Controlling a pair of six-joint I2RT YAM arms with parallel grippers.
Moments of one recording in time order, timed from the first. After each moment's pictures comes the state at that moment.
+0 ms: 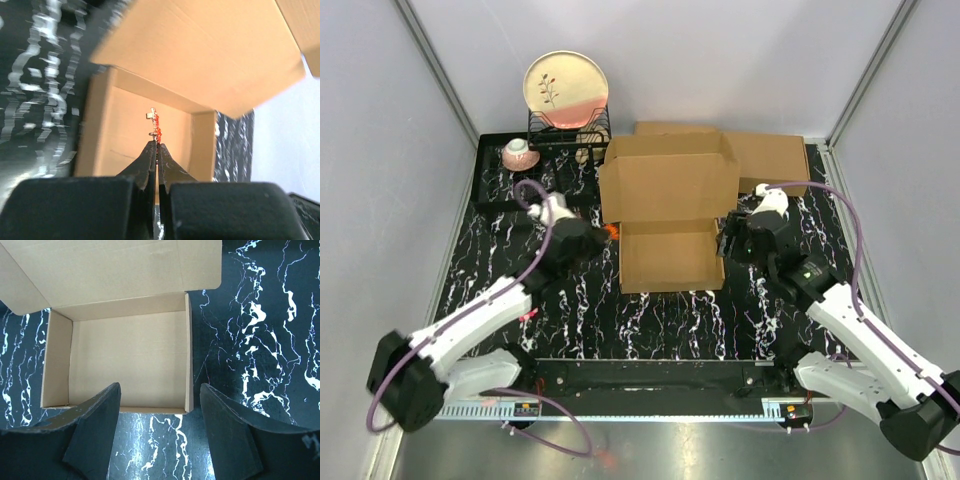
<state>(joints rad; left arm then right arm) -0.63 1.02 0.69 -0.16 -0.36 -1.07 0.60 0.93 0.89 -0.52 0.34 0.51</state>
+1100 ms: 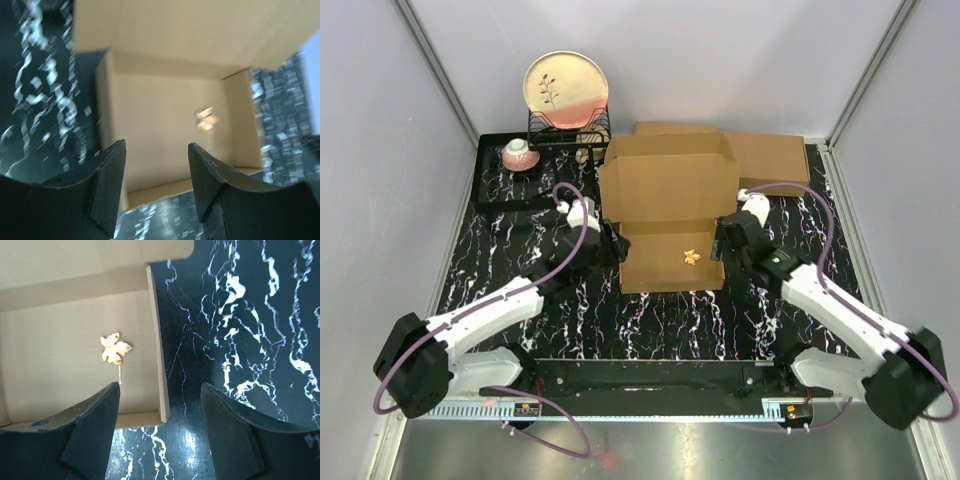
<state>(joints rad) -0.74 1.13 0.71 0.01 -0.30 -0.76 0.60 1.06 0.85 -0.51 0.45 0.53</state>
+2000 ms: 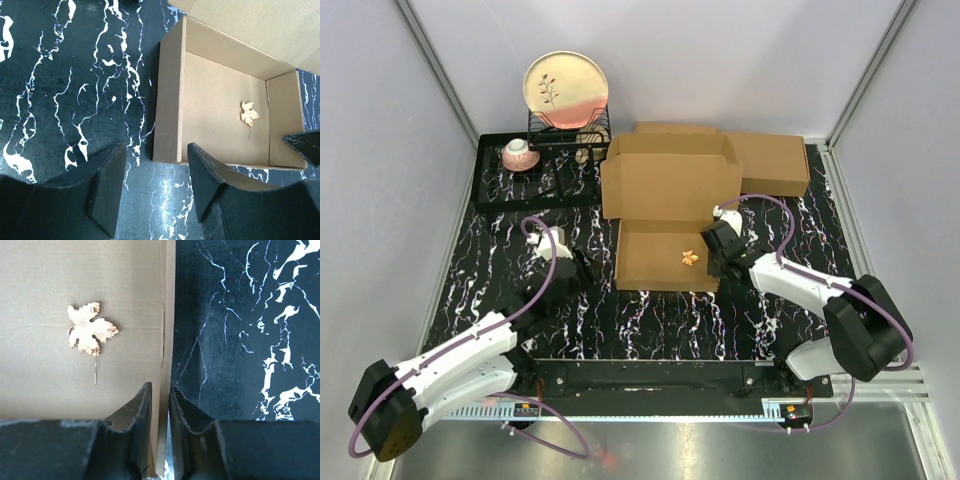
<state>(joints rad) -0.74 0.82 0.41 -0.11 -0.43 -0.81 0.61 1.42 0.75 -0.30 0.36 0.52</state>
